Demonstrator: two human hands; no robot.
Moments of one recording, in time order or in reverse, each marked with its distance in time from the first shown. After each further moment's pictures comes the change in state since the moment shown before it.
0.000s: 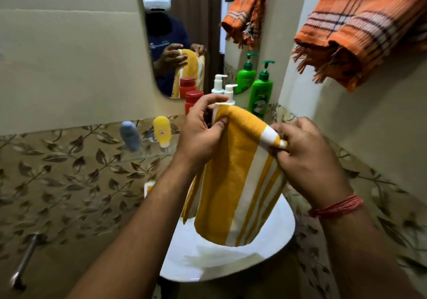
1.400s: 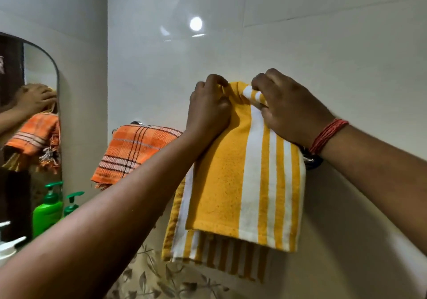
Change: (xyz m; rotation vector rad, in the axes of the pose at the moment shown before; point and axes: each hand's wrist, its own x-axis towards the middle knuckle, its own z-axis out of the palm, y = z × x) left_hand 0.179 0.250 0.324 -0.111 -0.255 0.584; right_hand 0.097 0.097 -0.353 -0.980 0.380 -0.093
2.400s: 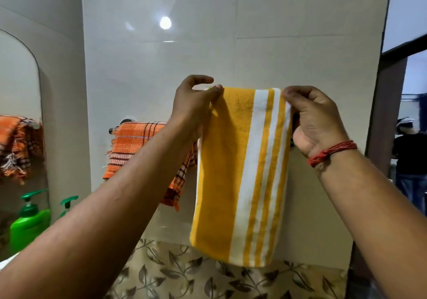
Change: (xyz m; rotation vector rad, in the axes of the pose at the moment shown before) left_hand -0.024 0.005 -0.095 -0.849 -0.206 -0.386; right_hand -0.030 -0.101 -0.059 1.260 0.662 1.022
